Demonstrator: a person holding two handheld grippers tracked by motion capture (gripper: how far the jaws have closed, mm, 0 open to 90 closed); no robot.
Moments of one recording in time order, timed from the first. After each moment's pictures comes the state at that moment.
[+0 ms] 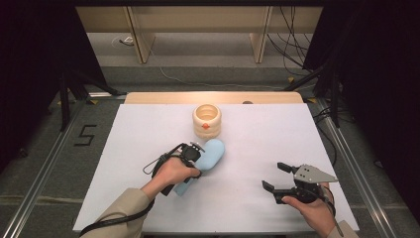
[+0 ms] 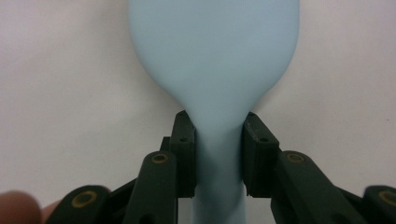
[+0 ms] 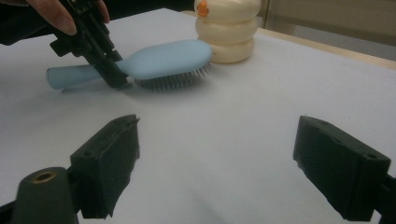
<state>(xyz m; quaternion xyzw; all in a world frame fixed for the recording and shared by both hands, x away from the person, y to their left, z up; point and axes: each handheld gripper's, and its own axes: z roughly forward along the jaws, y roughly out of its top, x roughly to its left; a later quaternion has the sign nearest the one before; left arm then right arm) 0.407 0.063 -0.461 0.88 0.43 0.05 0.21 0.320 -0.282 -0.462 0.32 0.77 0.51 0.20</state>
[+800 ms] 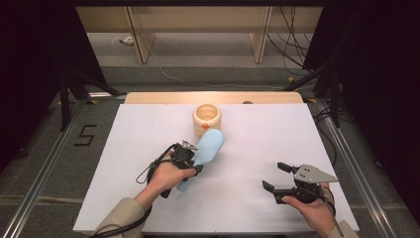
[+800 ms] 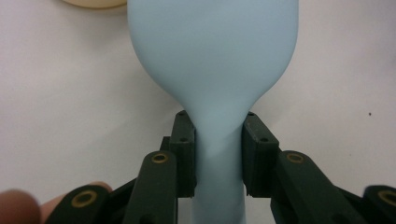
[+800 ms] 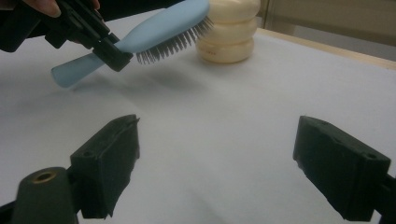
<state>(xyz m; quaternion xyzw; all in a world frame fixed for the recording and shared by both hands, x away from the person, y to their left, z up) 0.393 0.081 -0.455 0.83 0.44 0.08 0.33 0.320 -0.283 -0.462 0.32 0.77 0.51 0.20</state>
